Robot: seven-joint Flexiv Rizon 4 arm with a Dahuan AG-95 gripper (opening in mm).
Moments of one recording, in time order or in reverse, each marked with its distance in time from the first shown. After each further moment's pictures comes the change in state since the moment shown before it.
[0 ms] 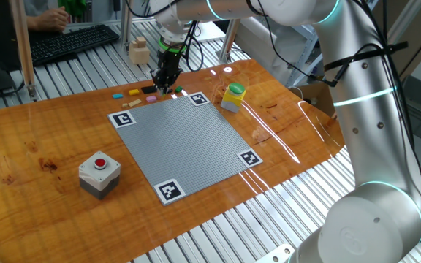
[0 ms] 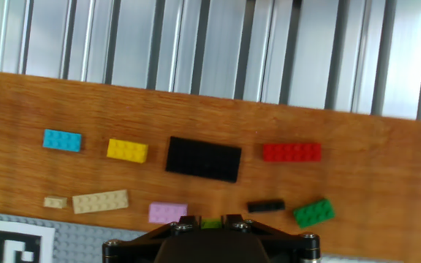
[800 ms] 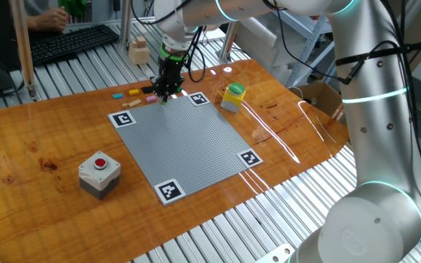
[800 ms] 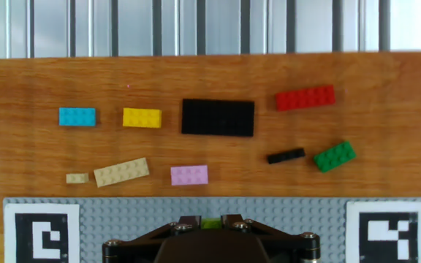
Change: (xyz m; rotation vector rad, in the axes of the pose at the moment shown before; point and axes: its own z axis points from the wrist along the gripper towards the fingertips) arm 0.033 0.019 0.003 -0.011 -0.016 0.098
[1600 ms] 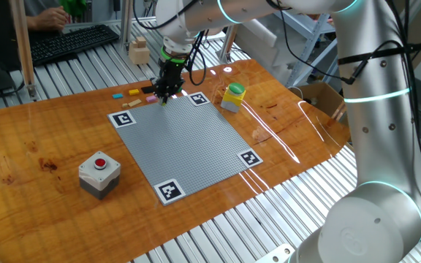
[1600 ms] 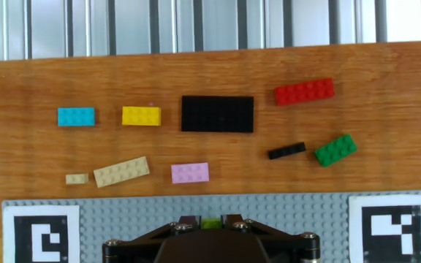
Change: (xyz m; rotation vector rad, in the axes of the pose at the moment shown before) arm 0.004 0.000 0.000 0.009 -0.029 -0.004
